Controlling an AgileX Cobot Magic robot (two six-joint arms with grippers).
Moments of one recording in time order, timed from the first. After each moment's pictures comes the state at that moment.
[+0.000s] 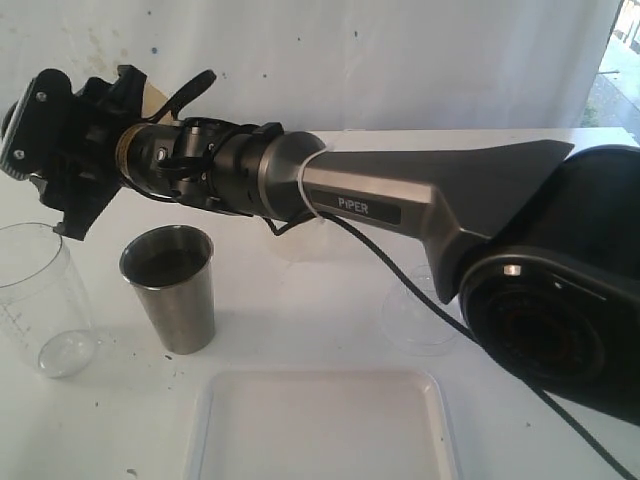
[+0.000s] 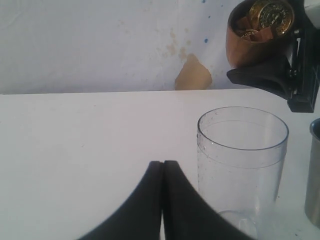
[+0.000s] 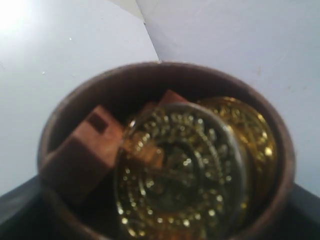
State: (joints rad) left arm 0.06 0.01 0.00 -0.01 0.22 0.05; right arm 0.74 2.29 -1.90 -0.86 -0.17 0.13
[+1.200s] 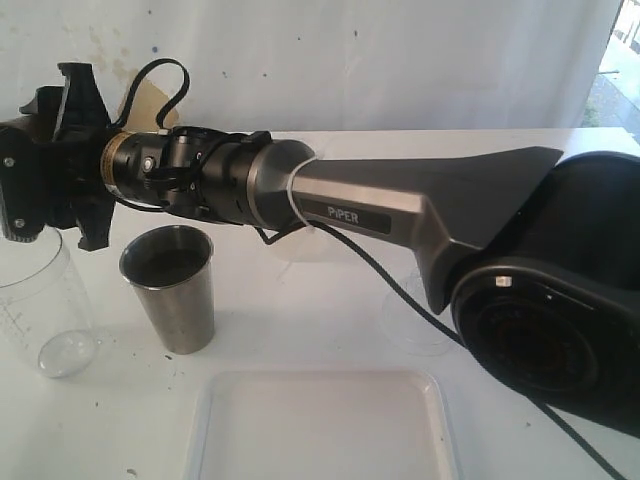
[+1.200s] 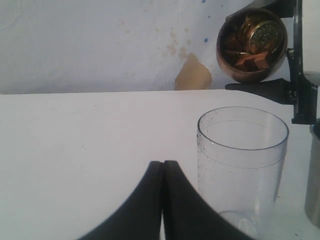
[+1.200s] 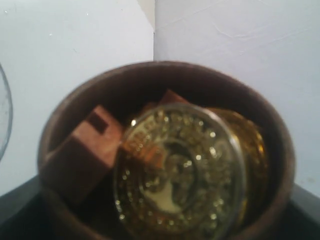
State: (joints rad) left arm 0.06 0.01 0.00 -0.01 0.22 0.05; right arm 0.77 2.30 -1.90 -0.87 -0.20 -0.33
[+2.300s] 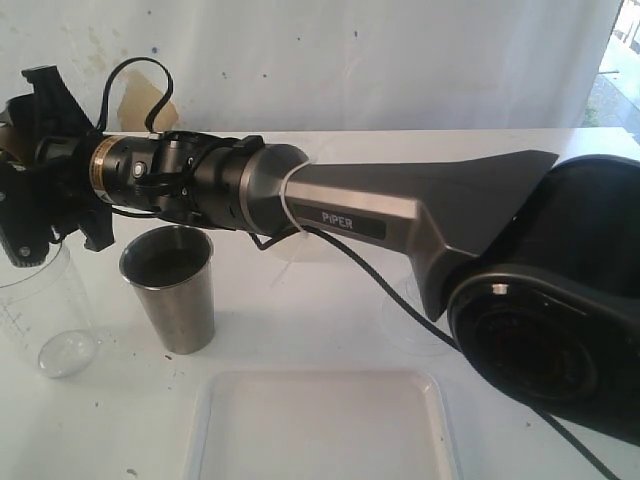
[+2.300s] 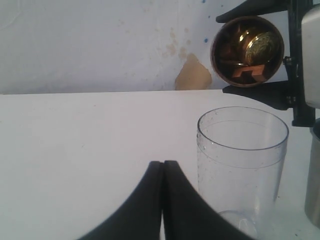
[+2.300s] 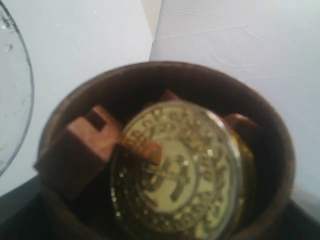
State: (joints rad) left arm 0.06 0.01 0.00 -0.01 0.22 0.05; right arm 0.78 2.30 -1.90 -0.87 -0.21 -0.56
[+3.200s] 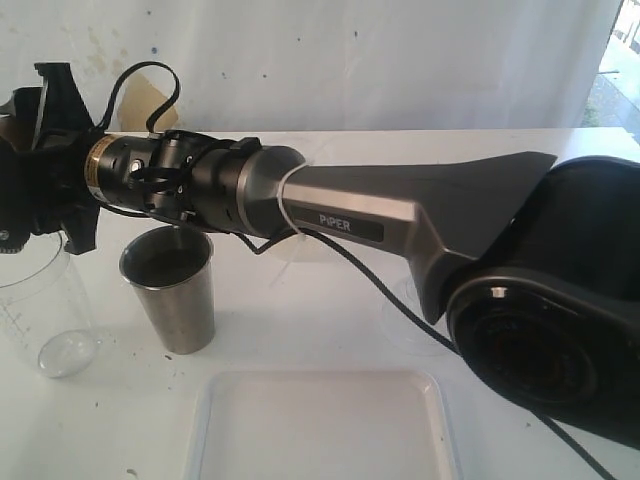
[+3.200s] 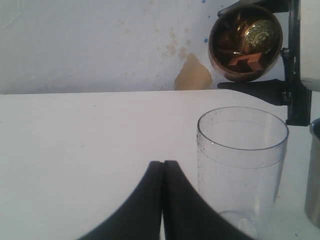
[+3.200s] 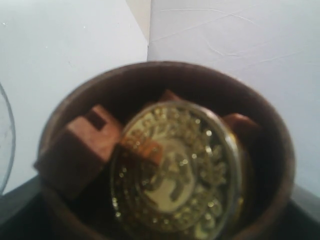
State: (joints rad) left arm 0.06 0.01 0.00 -0.01 0.22 0.05; right arm 0.79 2.30 -1.90 -0.77 -0.22 -0.48
